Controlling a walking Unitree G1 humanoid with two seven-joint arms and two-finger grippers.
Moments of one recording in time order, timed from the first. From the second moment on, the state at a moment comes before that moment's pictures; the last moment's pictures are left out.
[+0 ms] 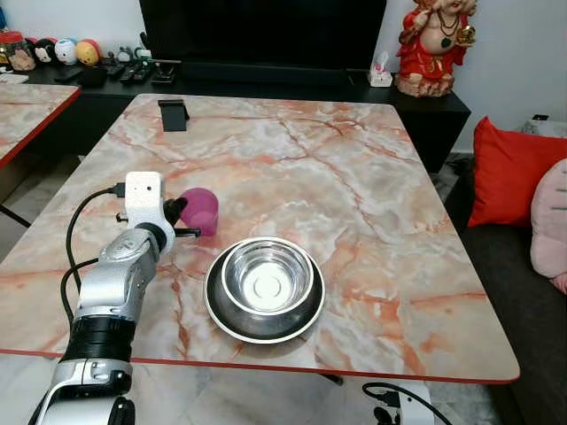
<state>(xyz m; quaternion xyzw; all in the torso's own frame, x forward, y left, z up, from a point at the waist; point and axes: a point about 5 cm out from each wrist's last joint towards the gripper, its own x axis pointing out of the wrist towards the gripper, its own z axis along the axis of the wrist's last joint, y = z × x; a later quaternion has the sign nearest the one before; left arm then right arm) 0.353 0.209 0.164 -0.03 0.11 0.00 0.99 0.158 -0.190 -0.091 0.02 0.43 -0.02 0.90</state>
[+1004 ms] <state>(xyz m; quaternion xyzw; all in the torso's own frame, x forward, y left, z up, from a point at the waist) 0.333 0.215 0.174 -0.05 0.17 0.01 0.99 0.159 -0.190 -0.091 0.02 0.43 -0.02 0.90</state>
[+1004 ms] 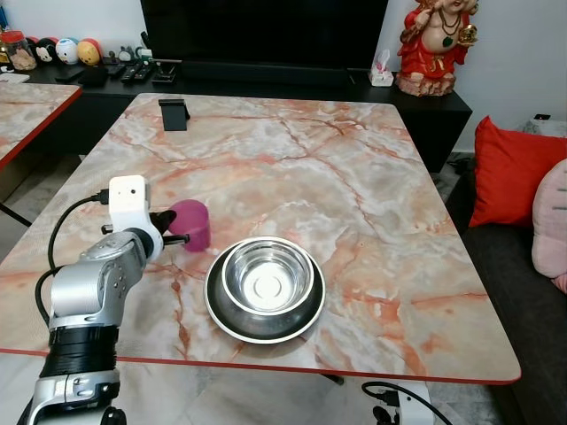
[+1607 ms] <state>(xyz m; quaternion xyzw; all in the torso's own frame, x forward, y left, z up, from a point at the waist) 0.331 0.211 0.173 -0.05 0.17 0.01 0.98 0.159 -0.190 -0.091 0.02 0.43 -0.02 0.90</state>
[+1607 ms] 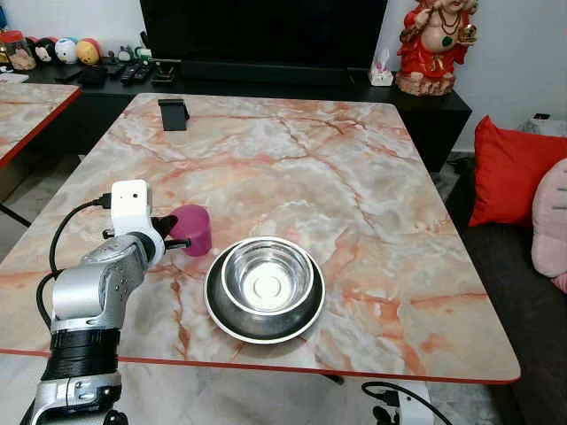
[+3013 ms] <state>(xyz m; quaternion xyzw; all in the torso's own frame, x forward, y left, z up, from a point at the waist) 0.339 0.204 0.201 -0.04 0.07 0.01 1.00 0.159 -0.190 -0.091 0.02 0.43 -0.02 0.90</state>
